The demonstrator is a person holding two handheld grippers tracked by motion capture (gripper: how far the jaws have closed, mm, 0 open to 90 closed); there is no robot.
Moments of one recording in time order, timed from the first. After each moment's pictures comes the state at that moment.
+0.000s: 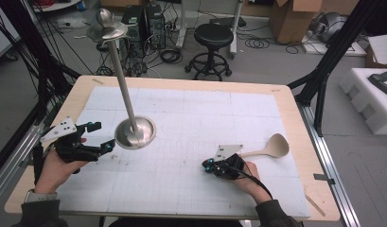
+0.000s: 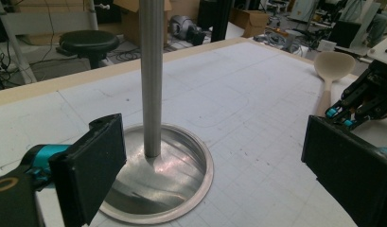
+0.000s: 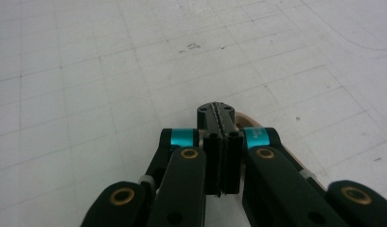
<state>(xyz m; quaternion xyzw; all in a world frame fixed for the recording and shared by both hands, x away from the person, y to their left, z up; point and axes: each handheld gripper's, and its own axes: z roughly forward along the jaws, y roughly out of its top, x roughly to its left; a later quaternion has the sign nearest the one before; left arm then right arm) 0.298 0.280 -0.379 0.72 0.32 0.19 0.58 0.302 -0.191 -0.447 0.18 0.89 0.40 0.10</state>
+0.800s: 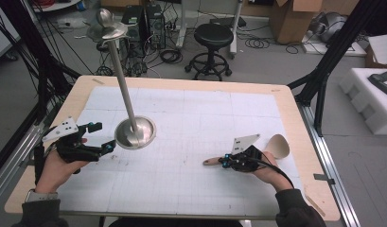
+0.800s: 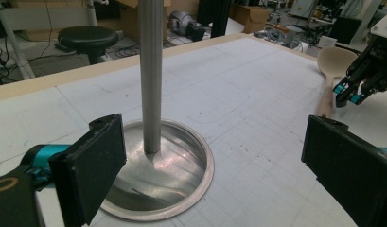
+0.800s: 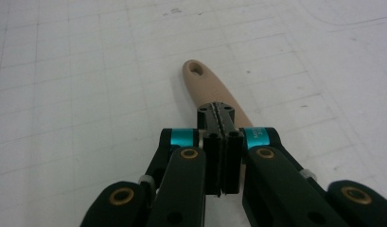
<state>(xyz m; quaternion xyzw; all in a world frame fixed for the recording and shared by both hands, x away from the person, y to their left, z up) 0.299 0.280 -0.381 0.73 0.32 0.18 0.58 0.322 -0.238 -0.426 0.13 0.92 0.37 0.08</state>
